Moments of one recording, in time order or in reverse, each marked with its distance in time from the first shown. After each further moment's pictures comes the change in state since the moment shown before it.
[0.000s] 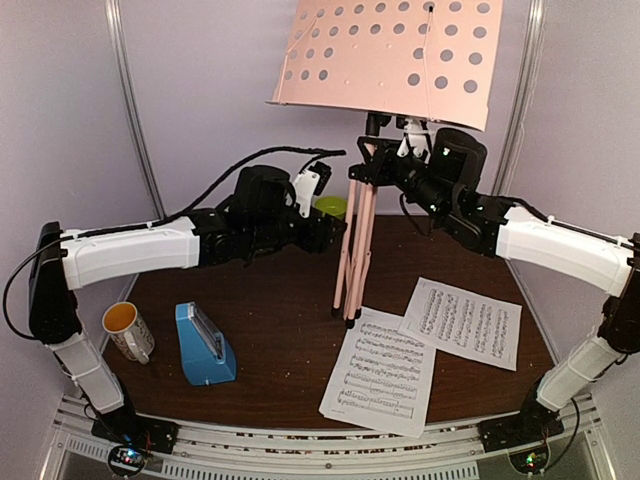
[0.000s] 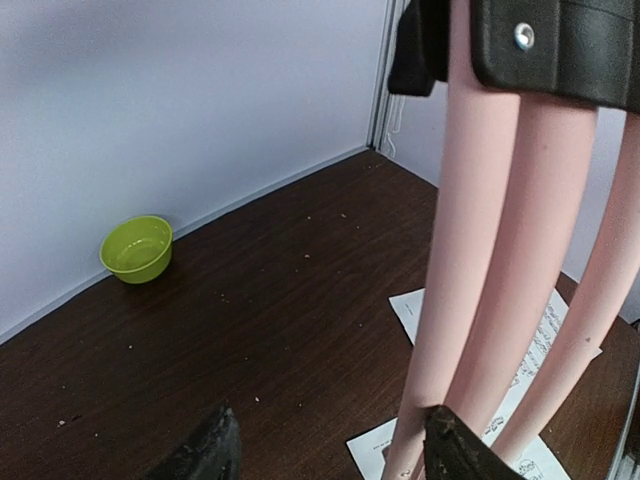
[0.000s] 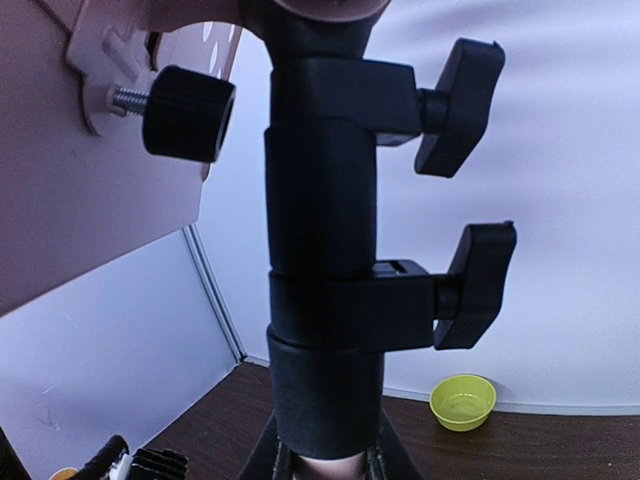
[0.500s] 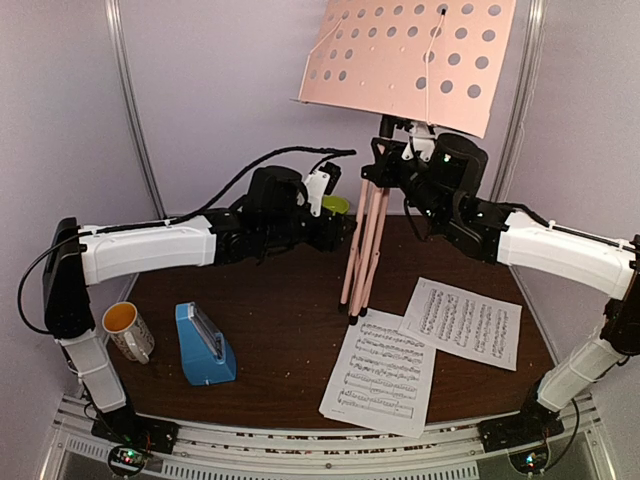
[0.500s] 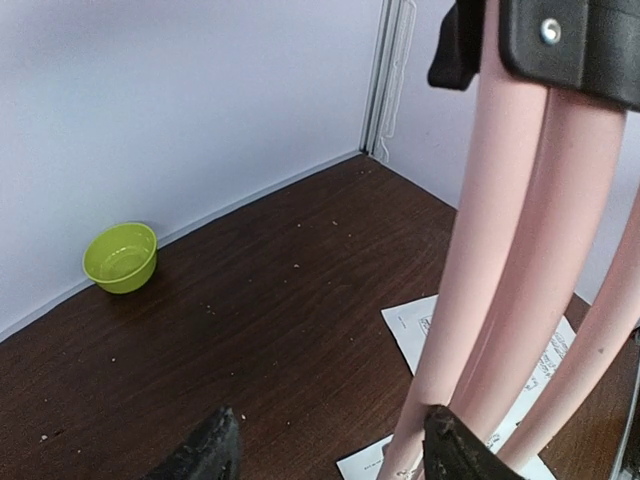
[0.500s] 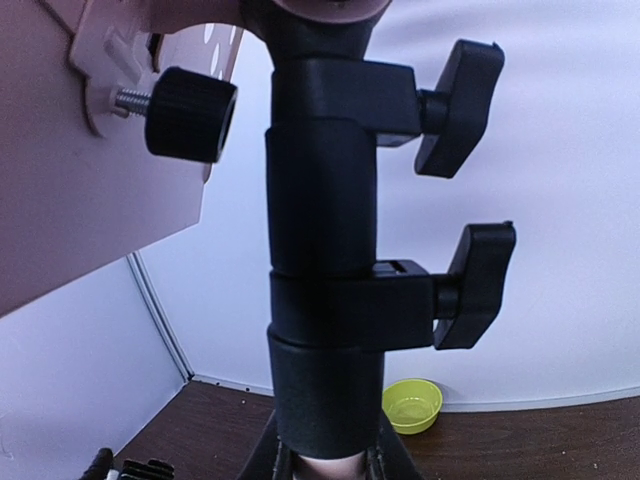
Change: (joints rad) left arm 0.000 0.080 0.060 0.035 0.023 -0.018; right arm 0.029 -0.018 -0.035 0.022 0.187 -0.048
